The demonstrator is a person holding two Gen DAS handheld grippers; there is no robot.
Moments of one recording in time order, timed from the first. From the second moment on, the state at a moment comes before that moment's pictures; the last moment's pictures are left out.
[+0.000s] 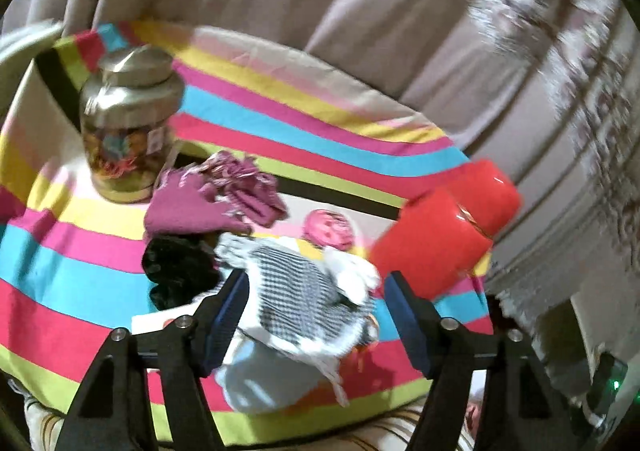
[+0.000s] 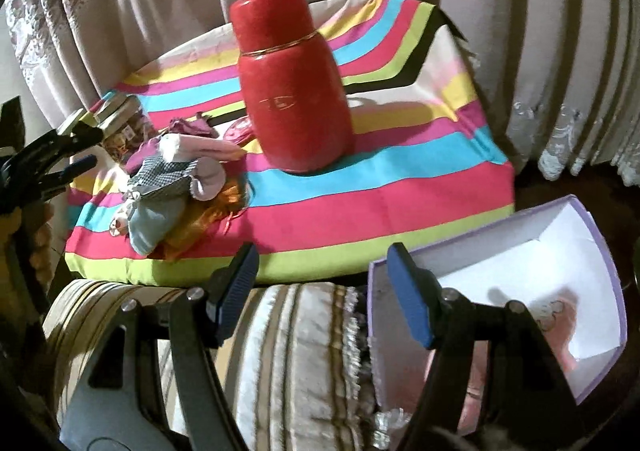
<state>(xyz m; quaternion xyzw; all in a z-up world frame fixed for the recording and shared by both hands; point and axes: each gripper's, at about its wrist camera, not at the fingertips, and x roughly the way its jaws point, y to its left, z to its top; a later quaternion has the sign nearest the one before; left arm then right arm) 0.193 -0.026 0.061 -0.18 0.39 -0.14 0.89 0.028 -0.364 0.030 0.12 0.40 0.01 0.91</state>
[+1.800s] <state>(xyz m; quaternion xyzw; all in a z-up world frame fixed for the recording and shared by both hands) 0.180 -0.053 0.009 -0.11 0.40 -0.23 0.88 0.255 -0.210 -0.011 0.13 0.50 0.05 0.86</state>
